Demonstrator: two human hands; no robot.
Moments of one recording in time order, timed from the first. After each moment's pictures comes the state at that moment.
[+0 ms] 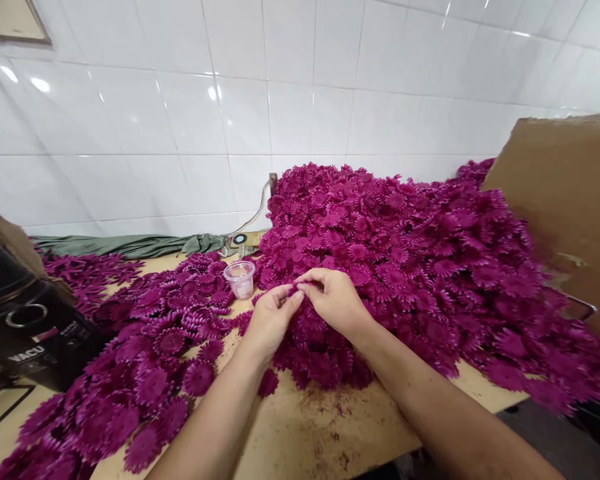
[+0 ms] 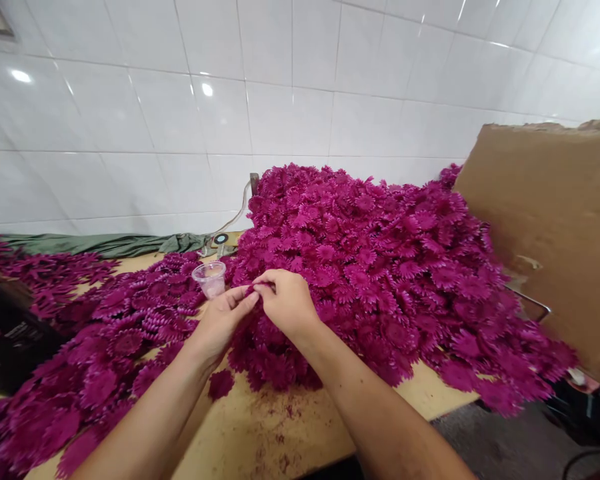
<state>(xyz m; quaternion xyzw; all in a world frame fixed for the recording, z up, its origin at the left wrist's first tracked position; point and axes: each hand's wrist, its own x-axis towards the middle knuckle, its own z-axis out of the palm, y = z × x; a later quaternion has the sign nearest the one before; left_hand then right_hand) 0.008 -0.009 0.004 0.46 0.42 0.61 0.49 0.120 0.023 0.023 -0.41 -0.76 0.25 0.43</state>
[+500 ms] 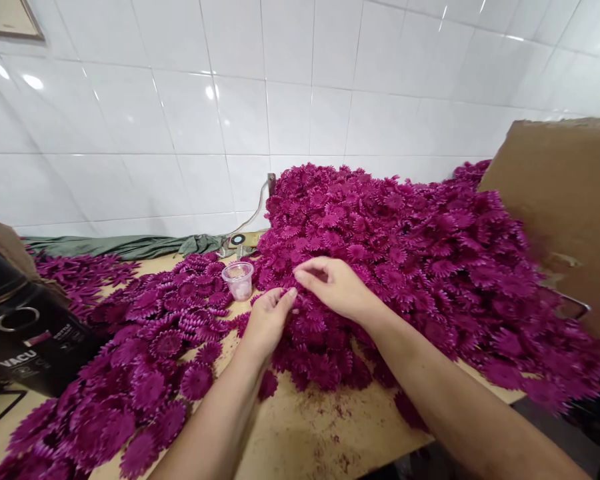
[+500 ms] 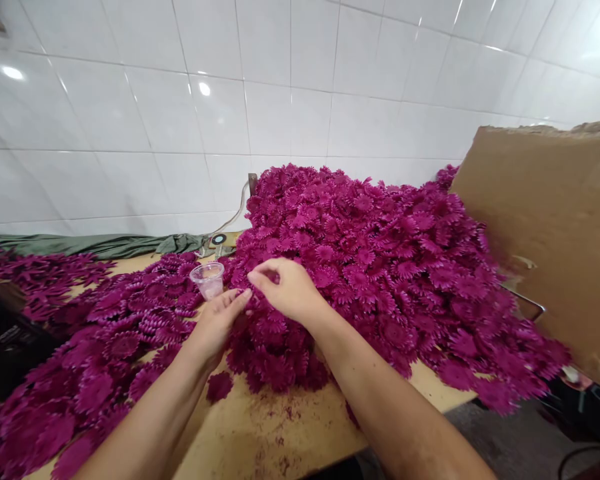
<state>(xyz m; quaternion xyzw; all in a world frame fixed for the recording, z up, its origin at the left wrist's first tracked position) 0.004 -0.008 0.000 0.41 0.44 0.63 0.49 0.130 0.032 0.042 -0.38 -0.79 0.26 0.40</state>
